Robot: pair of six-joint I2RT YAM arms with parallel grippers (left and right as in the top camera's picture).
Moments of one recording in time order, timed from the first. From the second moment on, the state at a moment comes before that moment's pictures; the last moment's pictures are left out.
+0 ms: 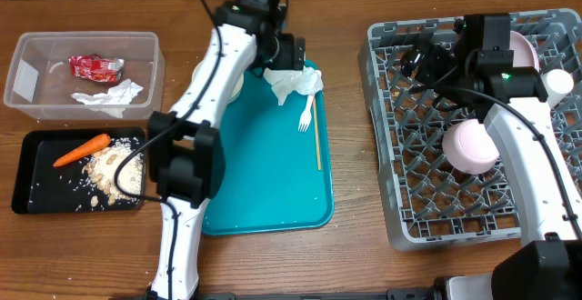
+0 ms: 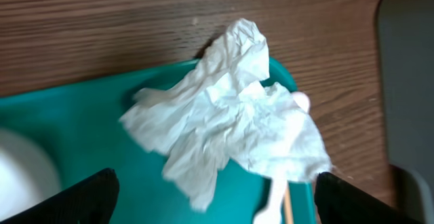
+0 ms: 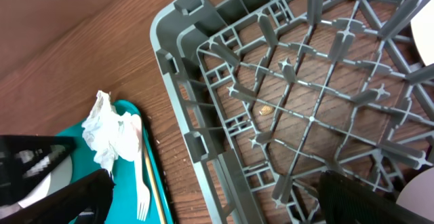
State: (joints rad) left arm -0.33 2.37 2.21 -1.04 0.16 -0.25; right arm 0.02 1.58 1.40 -0.75 -0.15 0.49
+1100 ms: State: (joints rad) left arm -0.39 2.47 2.20 -1.02 -0.04 -0.20; right arm 0.02 1.58 1.40 -0.75 -0.15 0.48
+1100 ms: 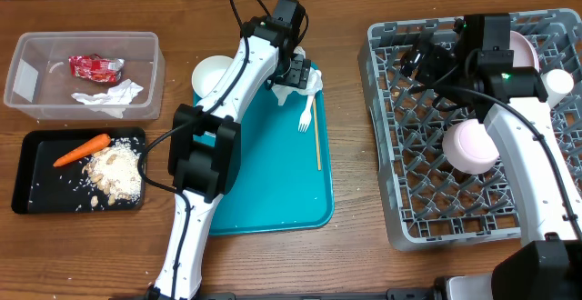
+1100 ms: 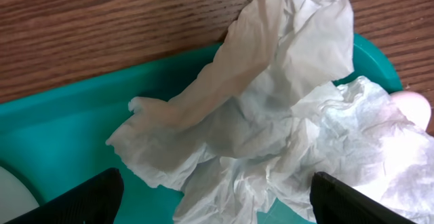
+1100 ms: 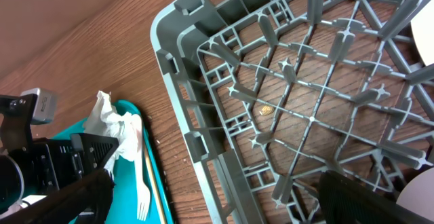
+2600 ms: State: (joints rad) left arm 0.12 2.41 2.73 -1.44 -0.05 -0.52; right arm 0.02 1.58 1.40 -0.75 -0.15 0.49
